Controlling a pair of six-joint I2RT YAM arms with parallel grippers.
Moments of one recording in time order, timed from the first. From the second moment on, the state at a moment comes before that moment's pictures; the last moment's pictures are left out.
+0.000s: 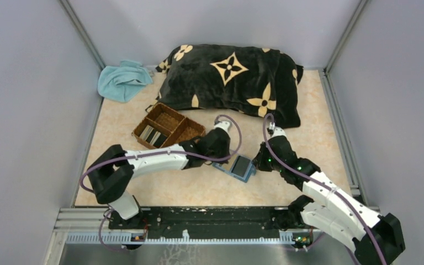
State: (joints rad) left arm -1.07 1.67 1.02 -0.11 -0.18 -0.63; right arm 0.59 0.79 0.52 -0.46 0.05 0.66
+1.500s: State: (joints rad) left arm -0.91 1.67 0.85 0.15 0.01 -0.66; right arm 0.62 0.97 0.43 -0.28 -0.05 0.66
